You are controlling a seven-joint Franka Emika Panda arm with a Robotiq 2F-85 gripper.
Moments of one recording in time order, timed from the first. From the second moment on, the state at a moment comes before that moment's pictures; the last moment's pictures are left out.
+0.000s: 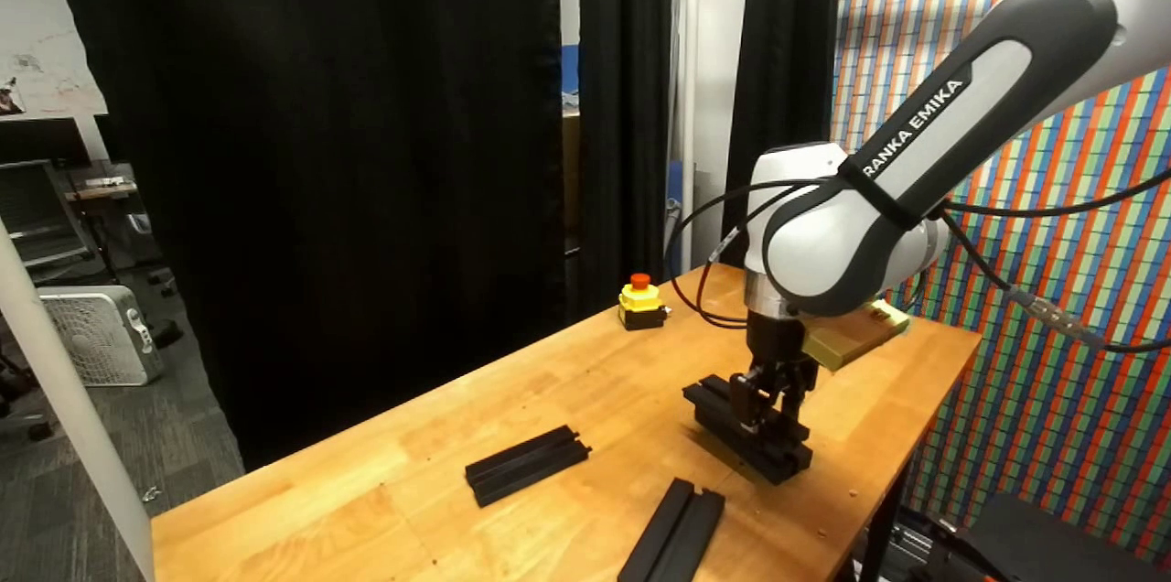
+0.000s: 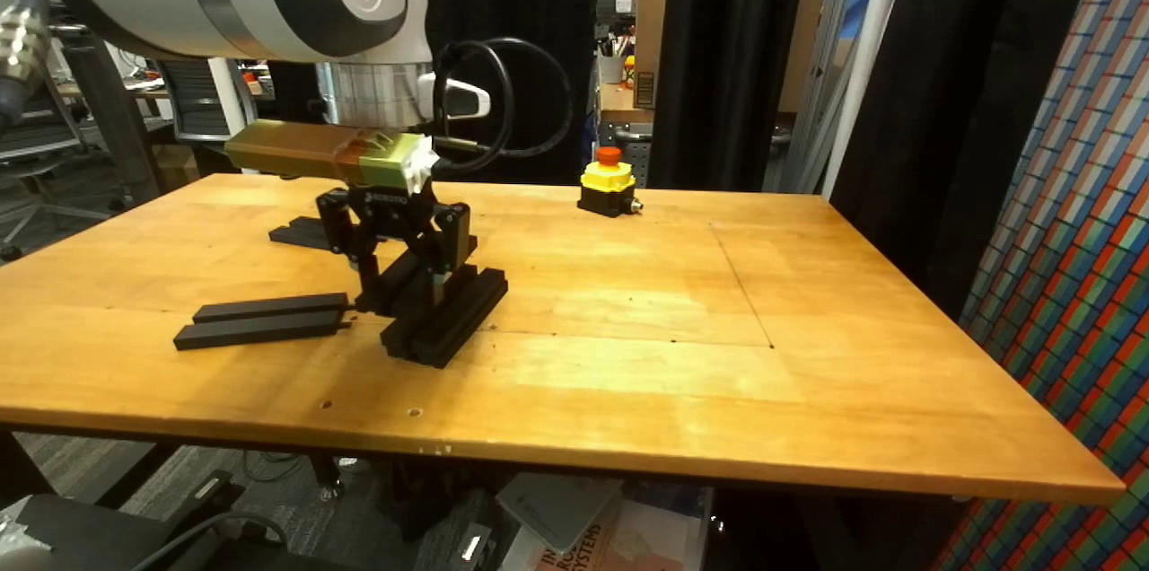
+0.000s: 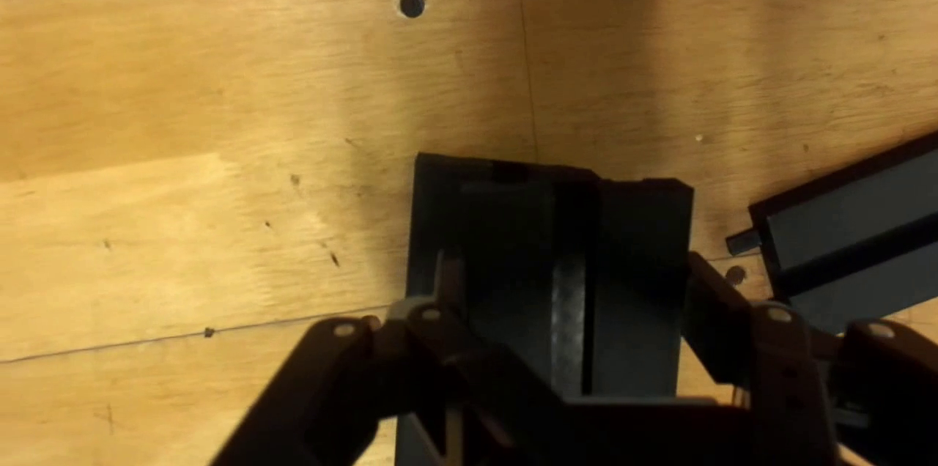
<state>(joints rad) 0.01 -0.18 0.08 -2.75 0.05 2.54 0.03</state>
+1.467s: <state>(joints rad) 0.01 -0.13 0.07 -2.75 0.01 2.59 0.21</state>
